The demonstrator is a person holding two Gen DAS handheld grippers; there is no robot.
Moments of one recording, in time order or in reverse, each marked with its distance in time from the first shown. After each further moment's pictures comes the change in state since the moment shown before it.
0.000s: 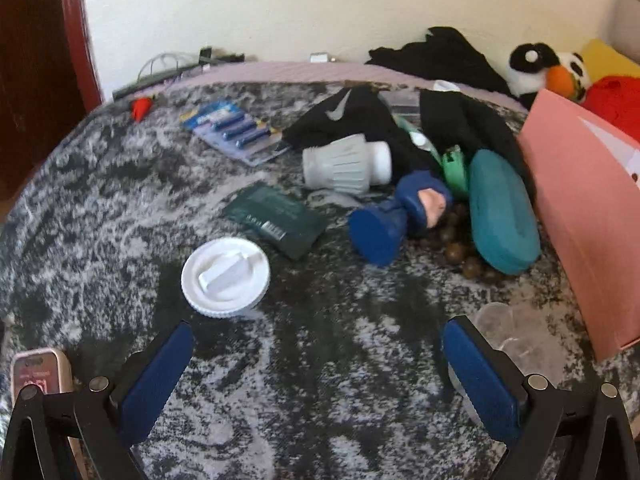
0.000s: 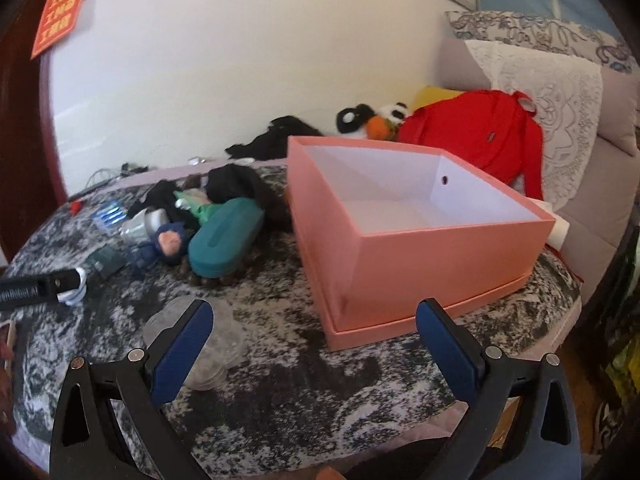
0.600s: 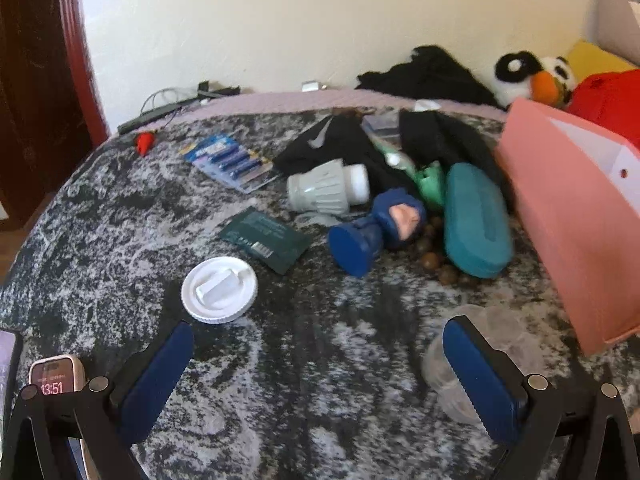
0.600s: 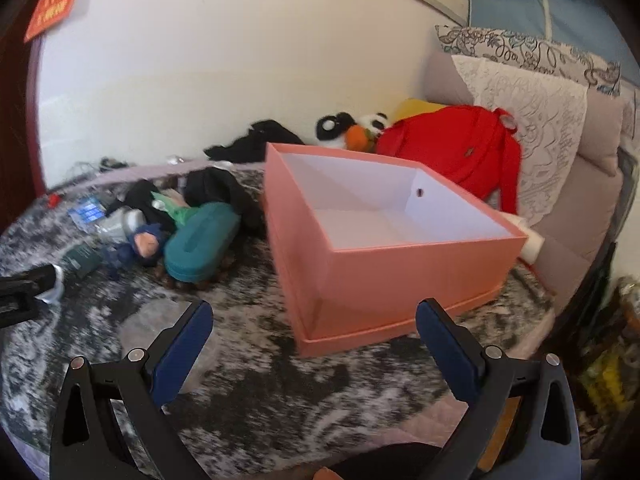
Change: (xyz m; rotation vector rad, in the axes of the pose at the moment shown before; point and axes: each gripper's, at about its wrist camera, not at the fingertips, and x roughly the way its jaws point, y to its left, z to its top) left arm 0.014 -0.042 0.048 -0.102 -0.098 0.109; right arm -0.010 0.008 0.013 -0.084 0.002 -0.136
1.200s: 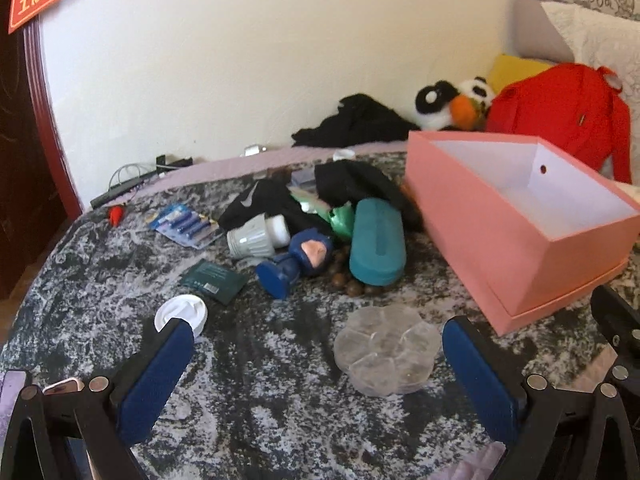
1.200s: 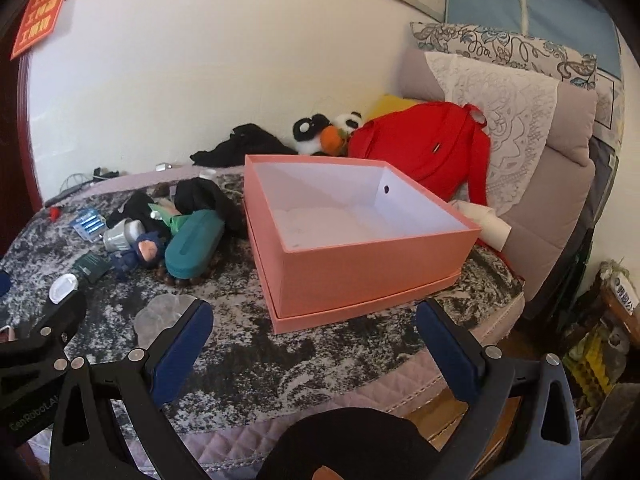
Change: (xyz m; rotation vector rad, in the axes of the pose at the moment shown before) left arm -0.077 -0.052 -0.023 0.102 -0.168 -0.034; right arm -0.073 -0.032 0.012 0.082 0.048 0.002
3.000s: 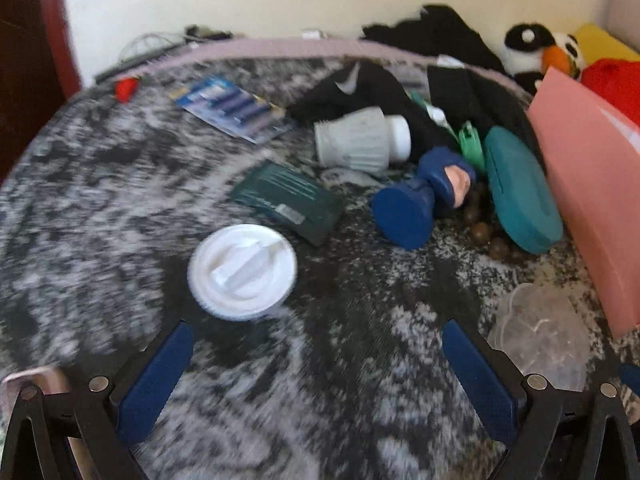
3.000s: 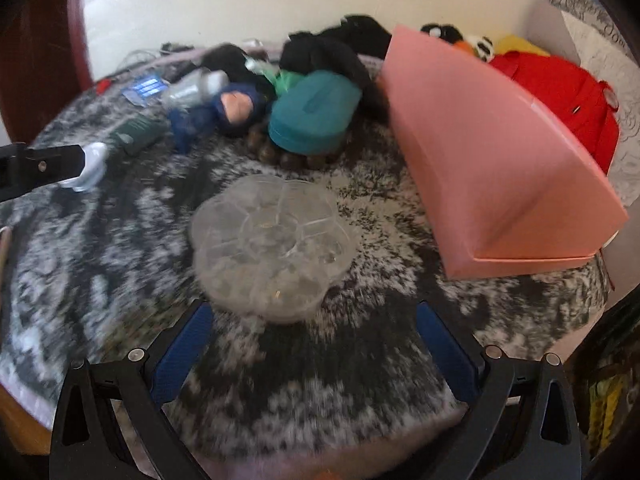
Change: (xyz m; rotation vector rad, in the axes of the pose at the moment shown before) left arm 0.144 0.122 -0.018 -0.190 0.347 -0.011; right arm 0.139 0.122 -0.054 -0.224 0.327 0.247
